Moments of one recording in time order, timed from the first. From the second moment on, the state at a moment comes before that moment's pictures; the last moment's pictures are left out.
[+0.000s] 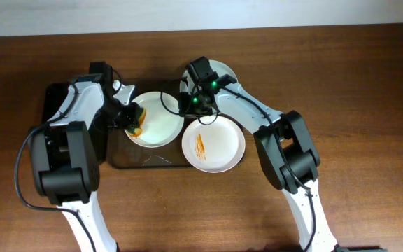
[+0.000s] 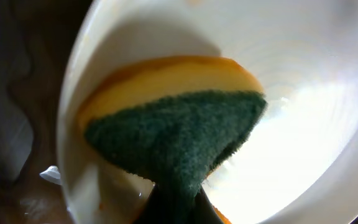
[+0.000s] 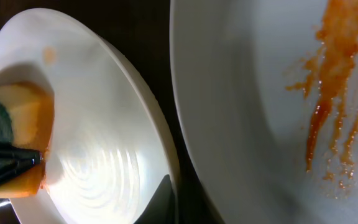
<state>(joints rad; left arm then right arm) 0.05 2.17 1.56 -0.93 0.31 0.15 0.52 2.38 1.84 -0.59 -0.40 0.49</state>
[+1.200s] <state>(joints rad) -0.01 2.14 1.52 -0.75 0.20 -0.04 0.56 2.38 1.84 -0.58 -0.38 0.51</state>
